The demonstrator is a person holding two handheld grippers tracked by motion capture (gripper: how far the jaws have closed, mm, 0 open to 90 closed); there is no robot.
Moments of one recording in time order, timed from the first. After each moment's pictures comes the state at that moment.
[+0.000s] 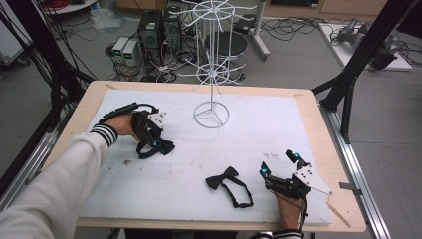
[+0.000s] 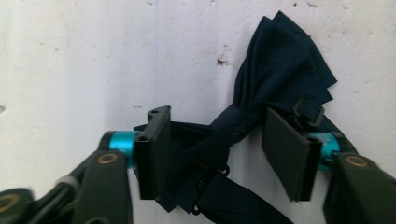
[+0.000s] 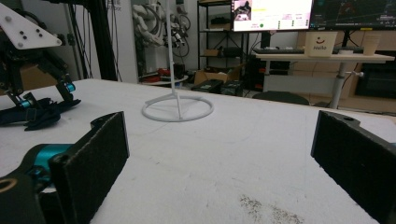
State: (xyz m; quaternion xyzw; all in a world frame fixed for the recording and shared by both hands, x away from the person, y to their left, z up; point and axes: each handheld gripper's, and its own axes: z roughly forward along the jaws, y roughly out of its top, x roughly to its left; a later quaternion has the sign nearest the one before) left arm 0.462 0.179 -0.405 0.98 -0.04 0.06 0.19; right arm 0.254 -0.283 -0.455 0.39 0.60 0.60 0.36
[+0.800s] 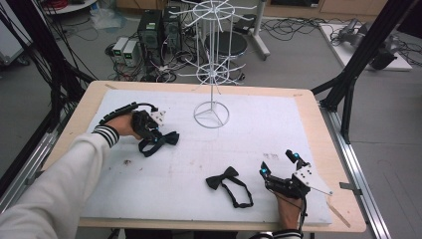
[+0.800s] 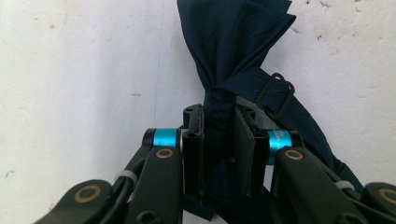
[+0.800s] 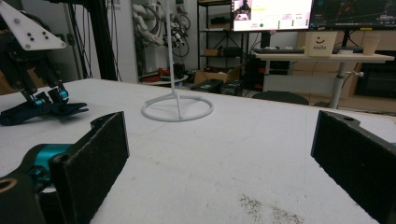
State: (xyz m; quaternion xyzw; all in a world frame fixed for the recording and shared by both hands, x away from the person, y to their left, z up) left arm 0.465 0.181 -0.407 0.98 0.00 0.06 0.18; right arm 0.253 -0.283 -0.455 0.39 0.61 0.60 0.36
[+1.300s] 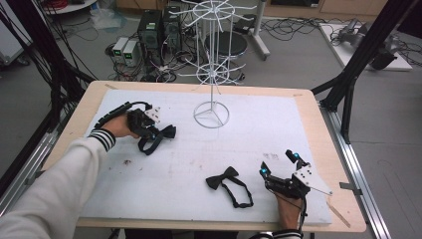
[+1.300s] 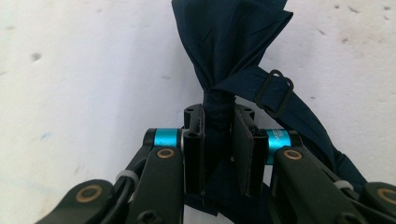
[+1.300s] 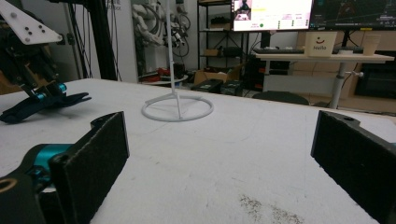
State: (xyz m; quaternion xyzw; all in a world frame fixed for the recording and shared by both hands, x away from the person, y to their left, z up) left arm 0.459 0.197 -0.401 0.97 0.08 0.10 0.22; right arm 0.254 -0.283 -0.455 0.39 0.61 0.59 0.36
